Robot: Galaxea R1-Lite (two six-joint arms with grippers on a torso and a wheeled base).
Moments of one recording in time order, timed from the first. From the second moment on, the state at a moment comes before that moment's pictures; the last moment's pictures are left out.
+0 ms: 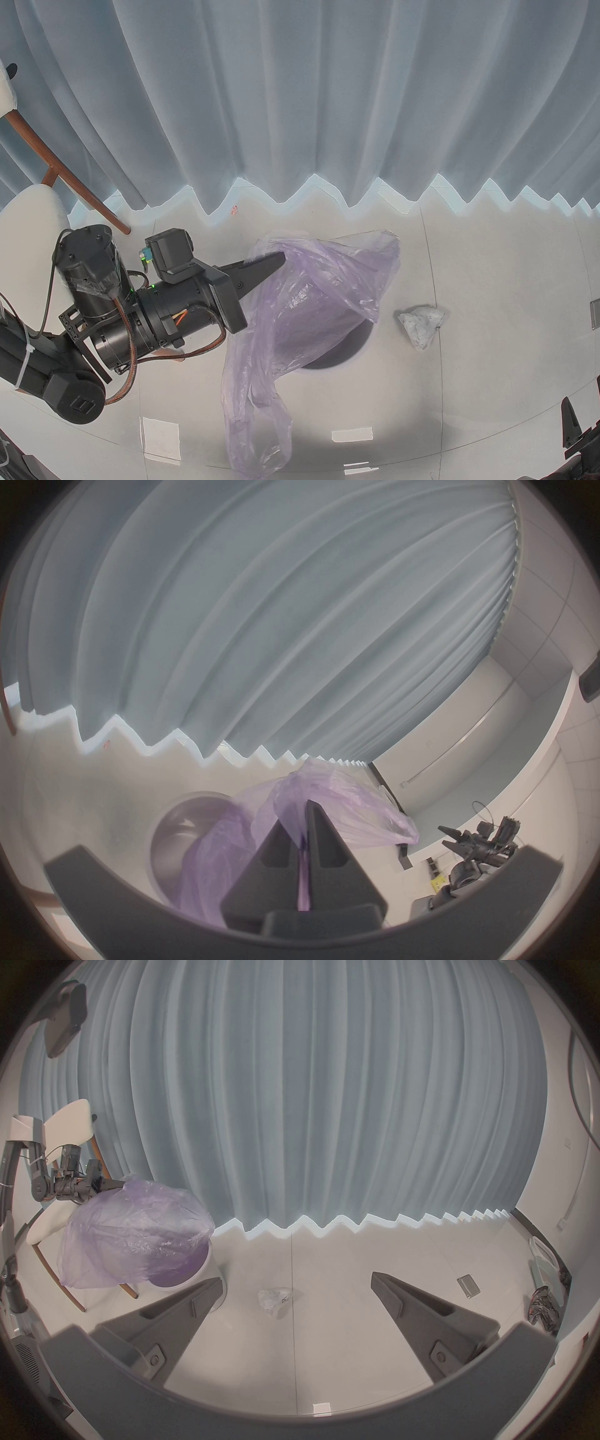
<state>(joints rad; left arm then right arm) -0.57 1.69 -0.57 -1.20 -0.35 -0.36 0.00 0.02 -0.02 0.00 -0.01 0.00</state>
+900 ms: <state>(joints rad) -0.55 1.71 -0.56 -1.31 -0.32 -0.24 0.00 0.02 -0.02 0.00 0.03 -0.05</state>
